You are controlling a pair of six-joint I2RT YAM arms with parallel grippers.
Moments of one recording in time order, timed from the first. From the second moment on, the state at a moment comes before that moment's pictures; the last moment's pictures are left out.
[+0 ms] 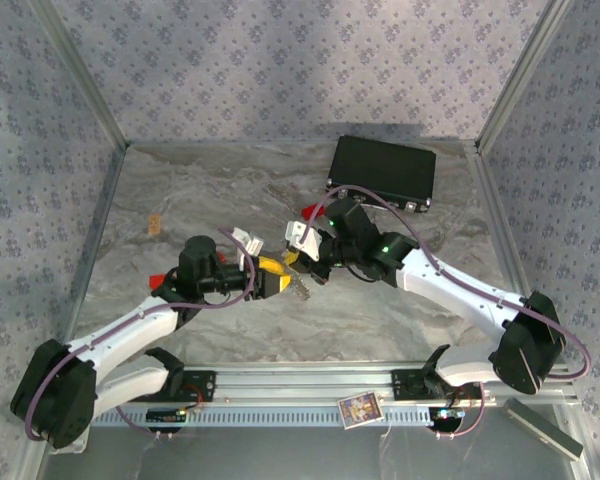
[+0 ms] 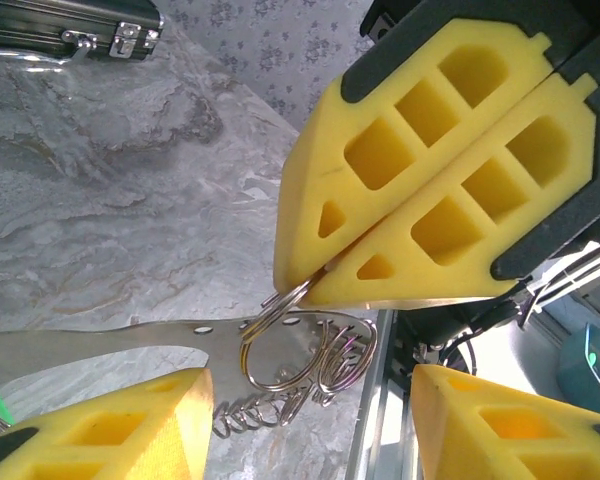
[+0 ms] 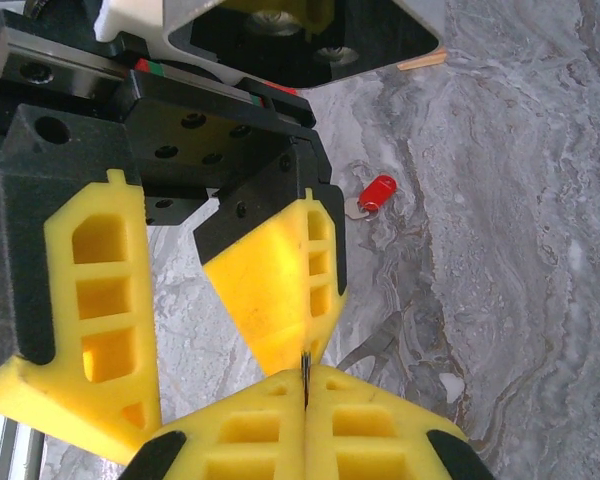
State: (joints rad) left arm -0.58 1.04 0.44 0.31 0.80 -0.46; right arm 0.81 1.33 1.06 -0.36 -0.44 -0.42
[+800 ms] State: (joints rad) left arm -0.60 0.97 0.45 0.23 0.82 -0.40; right arm 0.83 1.40 1.09 -0.35 -0.35 -0.37
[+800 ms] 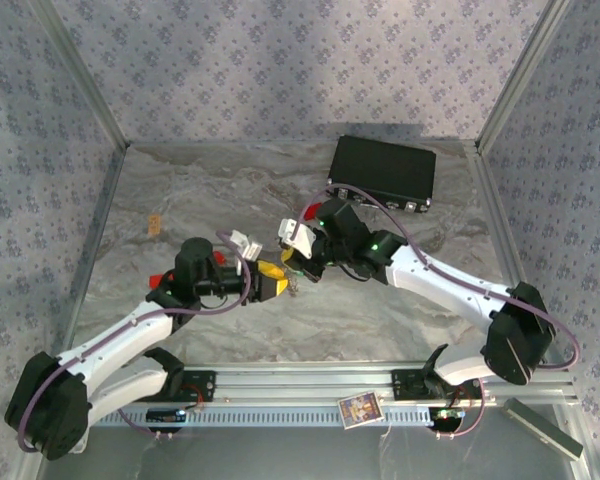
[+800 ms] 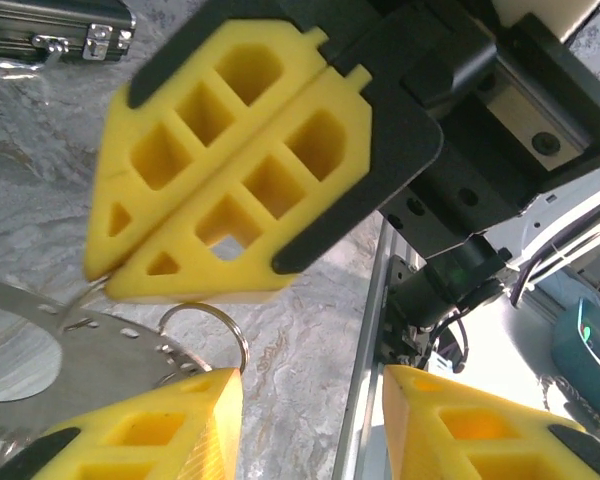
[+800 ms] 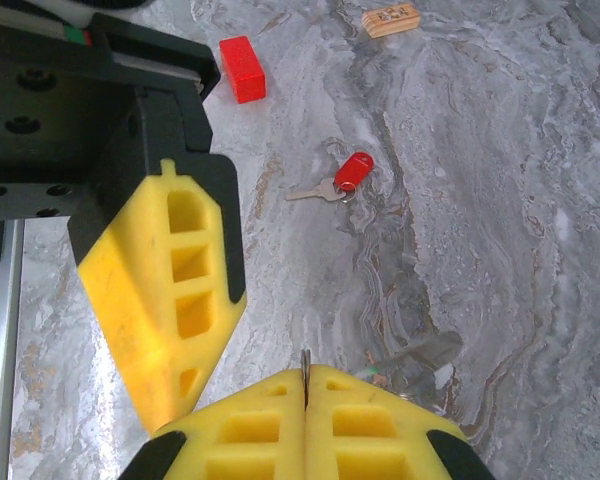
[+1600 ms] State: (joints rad) left arm -0.66 0.75 0.52 -0.05 0.55 -0.12; right arm 0.80 1.42 1.10 -0.34 -0.40 -0.35
